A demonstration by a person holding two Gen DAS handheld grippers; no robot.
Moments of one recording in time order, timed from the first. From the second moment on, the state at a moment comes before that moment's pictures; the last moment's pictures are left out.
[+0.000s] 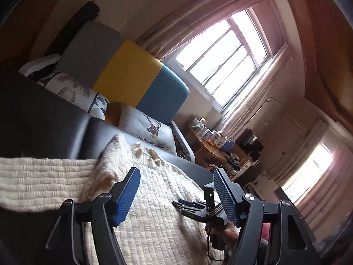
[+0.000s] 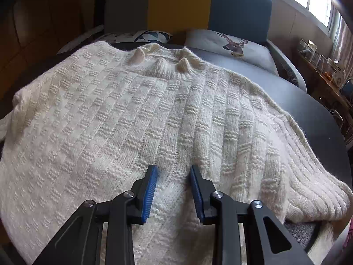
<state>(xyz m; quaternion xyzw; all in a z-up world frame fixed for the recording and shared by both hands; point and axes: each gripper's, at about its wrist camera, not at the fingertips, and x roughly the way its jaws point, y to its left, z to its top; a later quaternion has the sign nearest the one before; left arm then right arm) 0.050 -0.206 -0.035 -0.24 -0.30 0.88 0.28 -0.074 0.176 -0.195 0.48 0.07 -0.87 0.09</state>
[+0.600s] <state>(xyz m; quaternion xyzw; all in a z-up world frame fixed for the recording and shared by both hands) 0.070 -0.443 -0.157 -0.36 -0.24 0.88 -0.18 -0.078 0.062 -0.197 0.47 0.07 -0.86 0.16</state>
